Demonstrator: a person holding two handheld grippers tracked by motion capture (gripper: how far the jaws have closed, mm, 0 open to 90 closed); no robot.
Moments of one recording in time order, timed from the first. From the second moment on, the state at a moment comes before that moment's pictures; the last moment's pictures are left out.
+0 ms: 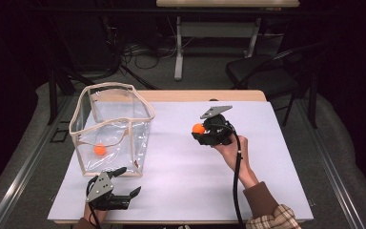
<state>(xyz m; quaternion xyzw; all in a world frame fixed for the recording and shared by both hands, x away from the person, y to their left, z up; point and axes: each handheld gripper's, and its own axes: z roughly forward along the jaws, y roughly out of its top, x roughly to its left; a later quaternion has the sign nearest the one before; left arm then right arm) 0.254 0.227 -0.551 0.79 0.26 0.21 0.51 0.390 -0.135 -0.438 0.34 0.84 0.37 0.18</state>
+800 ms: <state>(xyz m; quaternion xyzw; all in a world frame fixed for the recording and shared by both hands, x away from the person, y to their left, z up) 0.254 0.227 -0.552 0.79 0.26 0.21 0.51 0.397 -0.119 -0.413 0.32 0.85 0.38 0.19</state>
